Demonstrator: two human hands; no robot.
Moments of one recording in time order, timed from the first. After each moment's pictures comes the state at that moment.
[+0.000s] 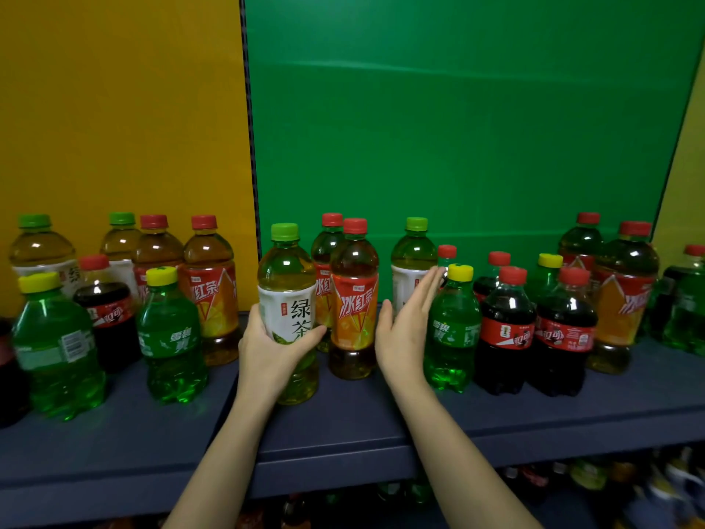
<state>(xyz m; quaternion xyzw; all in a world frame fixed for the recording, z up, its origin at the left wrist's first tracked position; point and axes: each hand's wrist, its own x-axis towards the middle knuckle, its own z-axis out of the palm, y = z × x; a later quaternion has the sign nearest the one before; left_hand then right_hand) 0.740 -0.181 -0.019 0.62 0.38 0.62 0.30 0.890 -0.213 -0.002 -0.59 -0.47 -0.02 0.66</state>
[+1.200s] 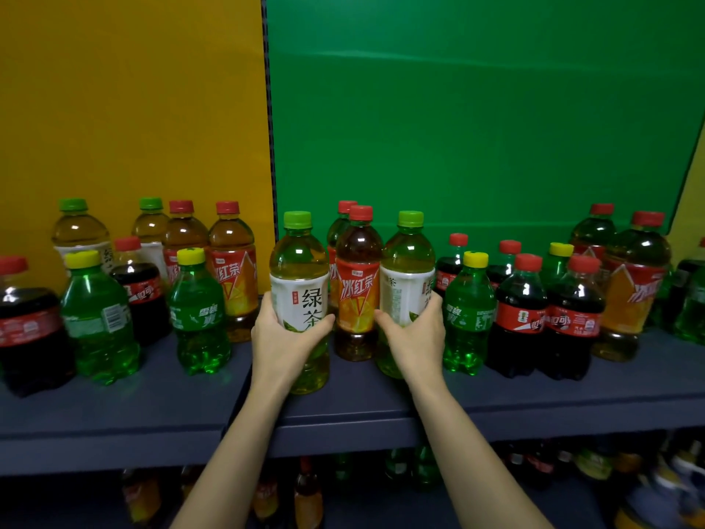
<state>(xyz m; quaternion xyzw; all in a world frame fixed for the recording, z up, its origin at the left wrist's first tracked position) 0.733 -0.206 -0.019 0.61 0.37 0.64 0.29 0.890 -0.235 -0.020 -0.63 -0.44 0.08 0.64</state>
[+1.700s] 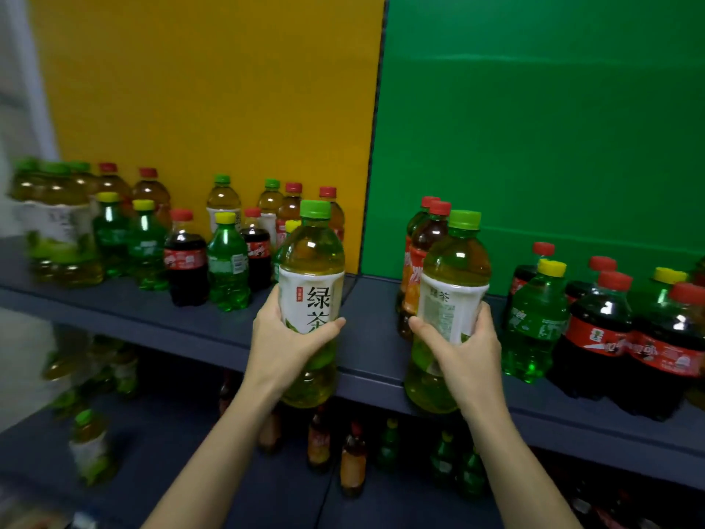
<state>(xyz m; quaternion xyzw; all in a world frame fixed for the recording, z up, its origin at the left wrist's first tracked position) 0.672 -0.304 -0.016 0.57 0.41 0.67 0.25 0.872 -0.315 -0.008 -0.49 -0.56 0.20 0.63</state>
